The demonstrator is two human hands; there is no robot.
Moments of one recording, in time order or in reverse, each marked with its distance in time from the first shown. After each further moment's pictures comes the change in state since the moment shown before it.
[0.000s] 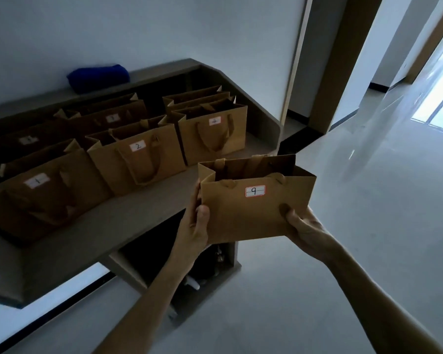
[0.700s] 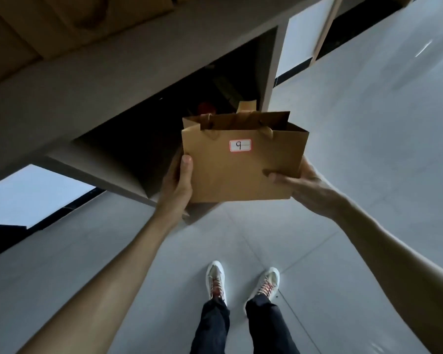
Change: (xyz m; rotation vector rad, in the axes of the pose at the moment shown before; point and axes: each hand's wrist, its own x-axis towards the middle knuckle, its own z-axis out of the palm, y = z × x) left_hand -0.011 -0.188 -0.023 0.192 0.224 -0.414; right_hand 0.047 0.189 -0.042 -0.175 -0.153 0.291
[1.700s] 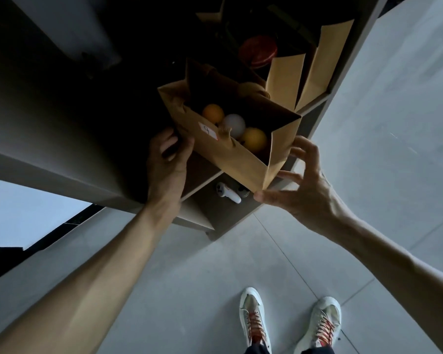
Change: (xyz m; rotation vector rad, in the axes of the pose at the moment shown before) left_hand 0.162 -0.170 -0.053 -0.171 0.206 0.142; right_hand 0.123 0.137 0.108 -0.234 0.284 -0.218
